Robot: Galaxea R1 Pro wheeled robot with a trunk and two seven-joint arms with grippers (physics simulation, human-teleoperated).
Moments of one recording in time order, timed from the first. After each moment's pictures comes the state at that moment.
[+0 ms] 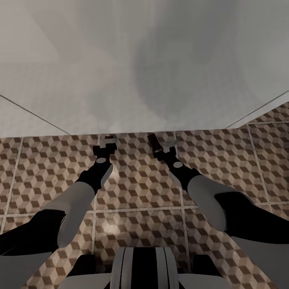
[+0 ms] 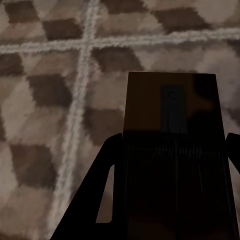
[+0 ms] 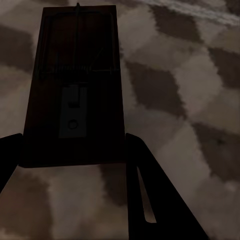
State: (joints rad) left arm -1.19 -0.12 -0.04 -0.41 -0.07 -0.11 0.36; right arm -1.32 0.17 0.06 -0.04 0.29 -0.32 -0.05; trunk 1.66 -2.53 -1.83
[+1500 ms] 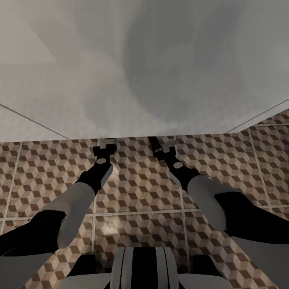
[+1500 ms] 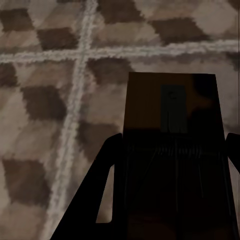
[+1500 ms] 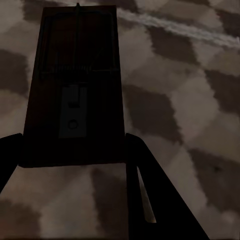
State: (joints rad) left arm -1.18 -0.12 -0.04 -0.42 -0.07 -0.11 0.36; right arm -1.32 0.17 0.06 -0.04 0.29 -0.35 -0.05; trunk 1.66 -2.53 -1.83
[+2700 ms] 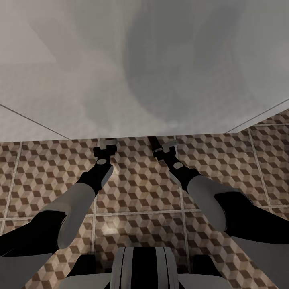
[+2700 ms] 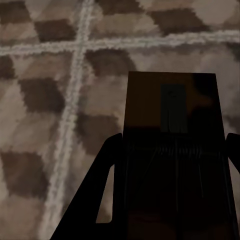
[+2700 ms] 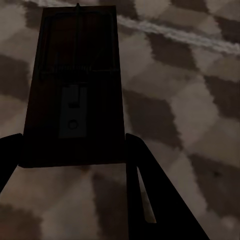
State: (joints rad) left arm -1.18 -0.12 -0.04 -0.41 -0.07 -0.11 0.36; right arm -1.32 0.17 0.06 -0.03 0.29 -0.37 -0.05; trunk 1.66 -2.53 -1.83
